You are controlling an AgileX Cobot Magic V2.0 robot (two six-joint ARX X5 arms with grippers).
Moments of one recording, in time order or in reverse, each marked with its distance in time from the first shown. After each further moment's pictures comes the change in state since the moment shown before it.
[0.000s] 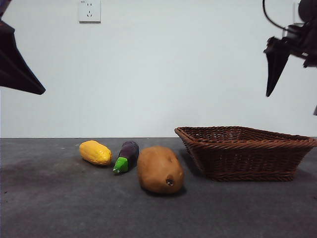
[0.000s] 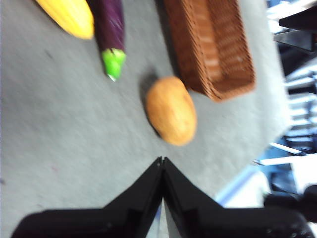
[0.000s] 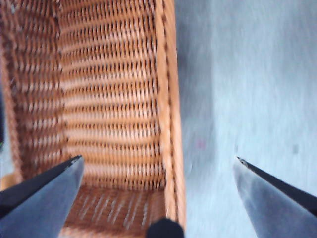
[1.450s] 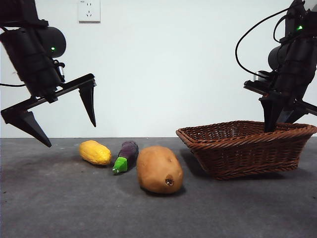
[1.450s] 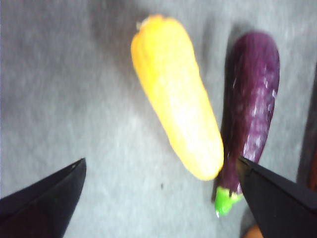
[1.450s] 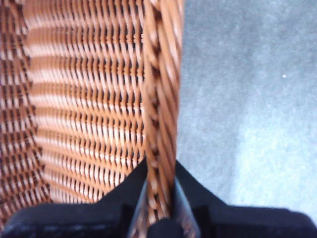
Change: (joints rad) left arm -0.069 0.754 0.679 -0.204 -0.434 -0.129; right arm 0.036 0.360 0.282 -0.109 -0.017 -0.096
